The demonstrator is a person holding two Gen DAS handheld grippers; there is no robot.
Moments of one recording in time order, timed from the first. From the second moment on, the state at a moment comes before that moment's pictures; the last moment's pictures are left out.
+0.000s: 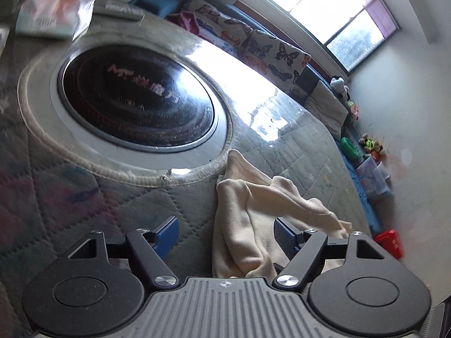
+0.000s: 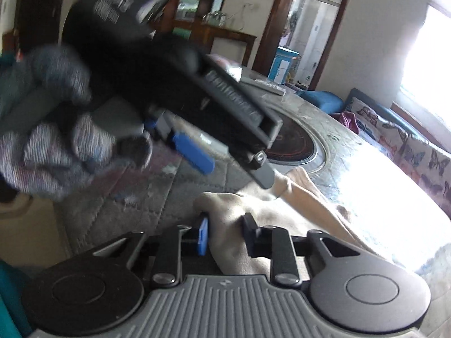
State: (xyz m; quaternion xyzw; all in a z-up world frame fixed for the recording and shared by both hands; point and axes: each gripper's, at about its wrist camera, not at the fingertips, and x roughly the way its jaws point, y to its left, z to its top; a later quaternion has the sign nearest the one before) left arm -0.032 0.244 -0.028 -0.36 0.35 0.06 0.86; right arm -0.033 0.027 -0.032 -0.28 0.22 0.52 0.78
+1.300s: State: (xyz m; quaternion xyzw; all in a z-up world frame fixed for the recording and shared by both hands) left arm -0.005 0.237 -0.051 -0.46 0.36 0.02 0.81; right arm 0.107 -0.162 -0.052 0.02 0.35 0.28 0.90
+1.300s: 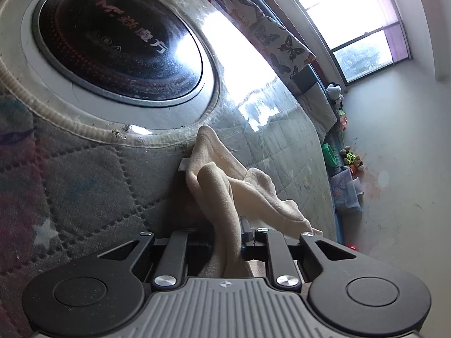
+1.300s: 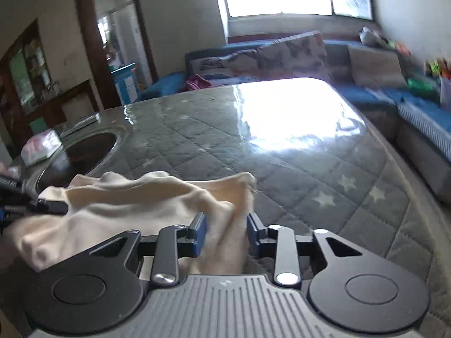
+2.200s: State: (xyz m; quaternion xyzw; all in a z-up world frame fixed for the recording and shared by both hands) left arm 0.087 0.158 0.018 -0.31 0.33 -0.07 0.89; right arm 0.109 -0.217 0.011 0.05 0.26 0.25 0.93
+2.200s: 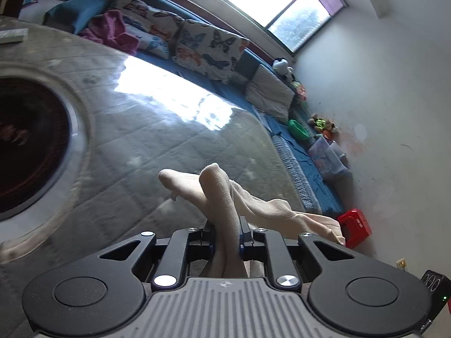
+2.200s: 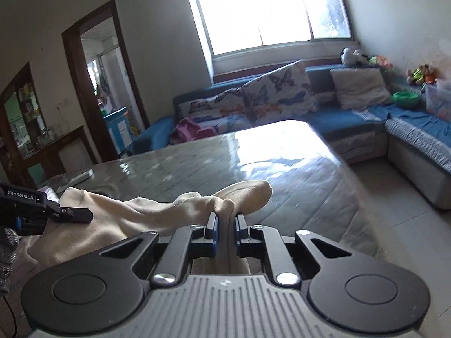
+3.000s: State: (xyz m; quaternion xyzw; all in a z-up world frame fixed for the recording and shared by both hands) left arm 0.170 0.074 -0.009 -0.27 0.40 -0.11 0.87; right arm 0.162 -0.277 -0.006 0.05 0.28 0.15 0.95
